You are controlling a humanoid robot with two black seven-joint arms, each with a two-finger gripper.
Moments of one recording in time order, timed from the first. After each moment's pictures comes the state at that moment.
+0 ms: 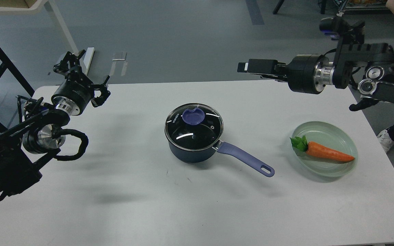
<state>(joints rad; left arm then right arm) -0.73 0.46 -0.53 -0.85 -0.17 -0.17 -0.39 1.58 -0.67 -0.36 1.38 -0.79 0.14 0.16</state>
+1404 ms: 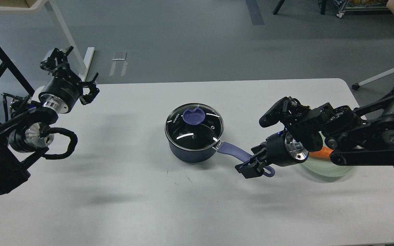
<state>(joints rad) -0.73 0.52 -0.53 -0.88 -0.17 -0.18 -0.40 1.65 -0.46 -0.78 1.56 -1.13 0.13 0.10</state>
